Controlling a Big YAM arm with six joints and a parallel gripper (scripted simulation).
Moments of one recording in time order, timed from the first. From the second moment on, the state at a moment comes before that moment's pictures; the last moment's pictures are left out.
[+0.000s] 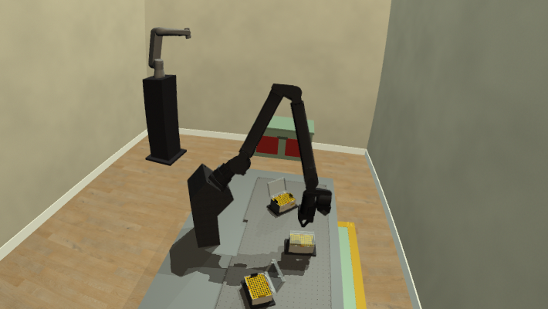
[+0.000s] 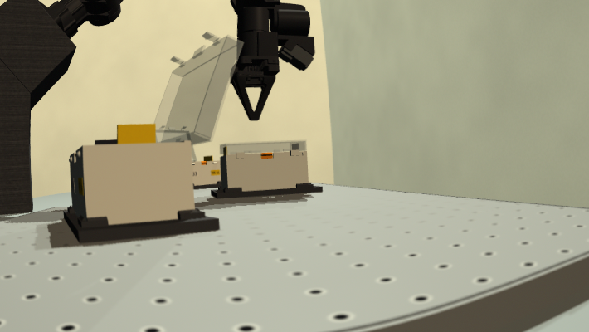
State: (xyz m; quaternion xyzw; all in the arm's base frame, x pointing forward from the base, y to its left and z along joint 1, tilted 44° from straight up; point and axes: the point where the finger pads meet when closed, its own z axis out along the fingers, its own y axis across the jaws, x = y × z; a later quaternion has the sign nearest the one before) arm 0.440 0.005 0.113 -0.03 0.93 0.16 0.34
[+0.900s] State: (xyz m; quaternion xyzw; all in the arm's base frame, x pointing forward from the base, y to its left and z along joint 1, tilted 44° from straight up) arm 0.455 0.013 0.094 -0.02 0.93 0.16 0.34
